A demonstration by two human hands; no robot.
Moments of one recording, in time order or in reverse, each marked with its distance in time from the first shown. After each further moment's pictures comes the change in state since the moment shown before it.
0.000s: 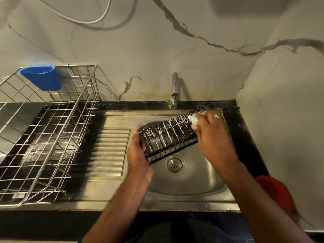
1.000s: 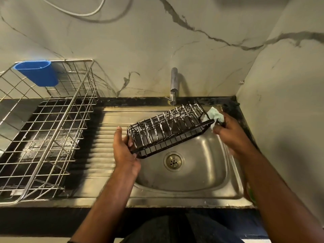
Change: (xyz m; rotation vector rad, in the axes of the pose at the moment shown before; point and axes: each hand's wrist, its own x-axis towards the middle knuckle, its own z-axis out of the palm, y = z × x) left_hand 0.033 0.010 -0.018 -0.103 0.010 0.018; right_hand 0.011 0.066 0.006 0.718 -0.136 0.441
